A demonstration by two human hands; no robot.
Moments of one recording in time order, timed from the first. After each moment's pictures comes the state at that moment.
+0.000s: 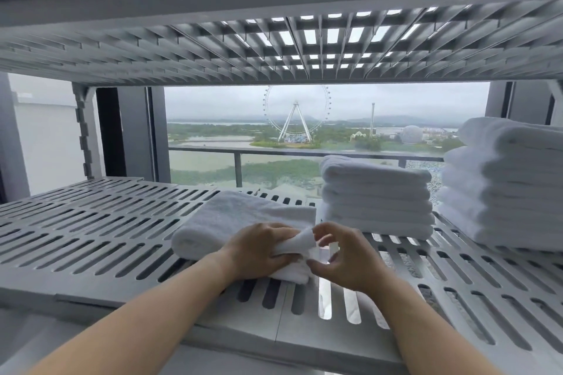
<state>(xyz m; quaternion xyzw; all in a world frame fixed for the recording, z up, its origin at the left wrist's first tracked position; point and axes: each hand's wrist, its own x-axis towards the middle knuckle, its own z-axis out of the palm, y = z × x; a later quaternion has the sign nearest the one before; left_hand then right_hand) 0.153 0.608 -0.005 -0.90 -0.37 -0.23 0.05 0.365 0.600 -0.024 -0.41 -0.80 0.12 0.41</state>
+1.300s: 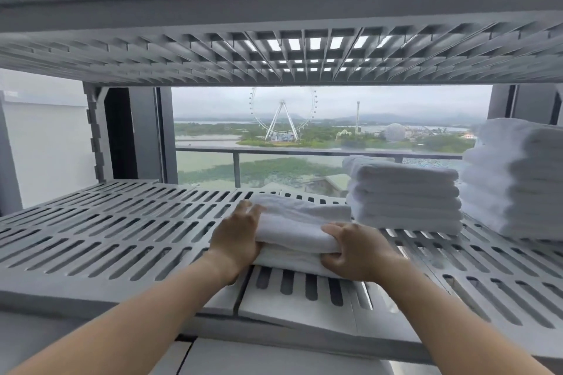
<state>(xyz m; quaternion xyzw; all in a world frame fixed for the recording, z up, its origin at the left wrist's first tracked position) 0.041 0.602 0.000 -0.76 -0.58 -0.28 0.11 0.283 0.597 -0.005 -0.53 -0.82 -0.12 0.17</state>
